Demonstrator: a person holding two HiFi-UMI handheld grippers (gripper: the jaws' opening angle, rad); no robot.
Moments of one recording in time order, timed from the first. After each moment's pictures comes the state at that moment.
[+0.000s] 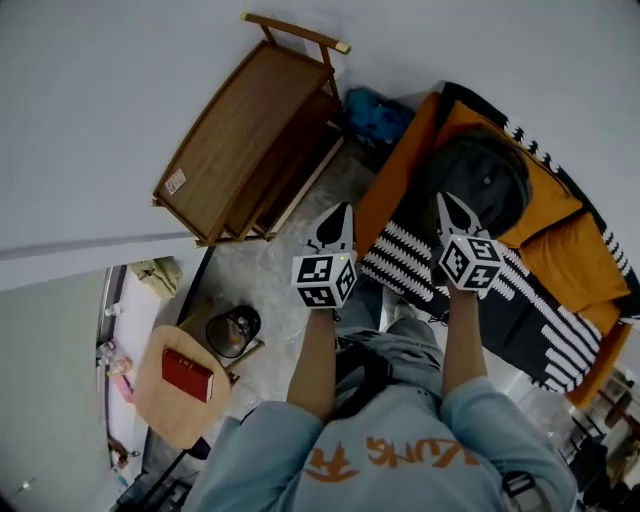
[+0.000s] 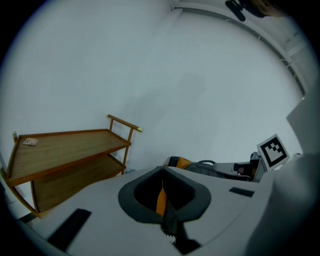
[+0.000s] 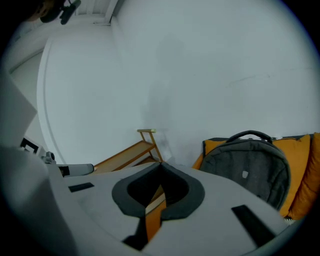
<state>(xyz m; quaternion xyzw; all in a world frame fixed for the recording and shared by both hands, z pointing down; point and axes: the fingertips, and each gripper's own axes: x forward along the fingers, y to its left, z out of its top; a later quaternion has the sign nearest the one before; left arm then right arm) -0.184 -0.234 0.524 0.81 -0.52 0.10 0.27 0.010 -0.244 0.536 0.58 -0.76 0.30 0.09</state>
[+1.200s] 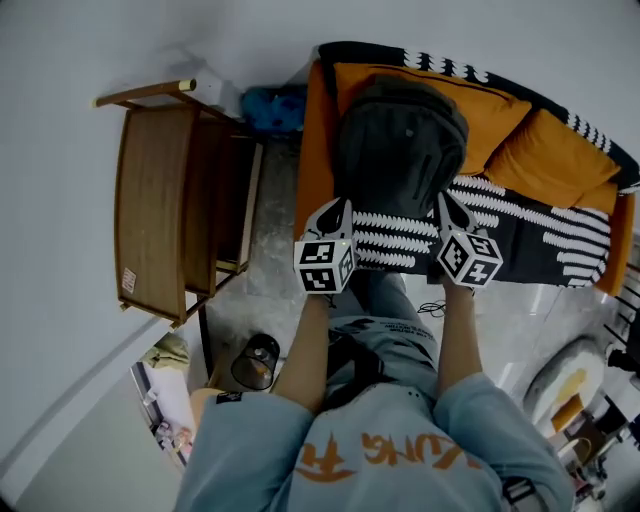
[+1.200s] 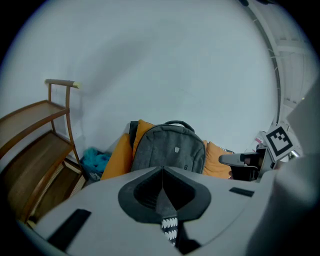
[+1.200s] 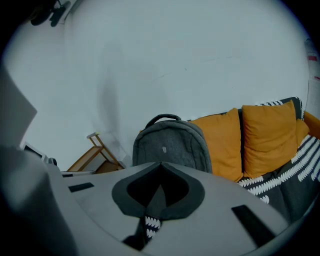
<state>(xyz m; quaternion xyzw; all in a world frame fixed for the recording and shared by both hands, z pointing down) 0.012 -0.243 0.628 0.87 -0.29 0.25 0.30 0.192 -0.157 0.615 0.74 -0.55 0.38 0.06</state>
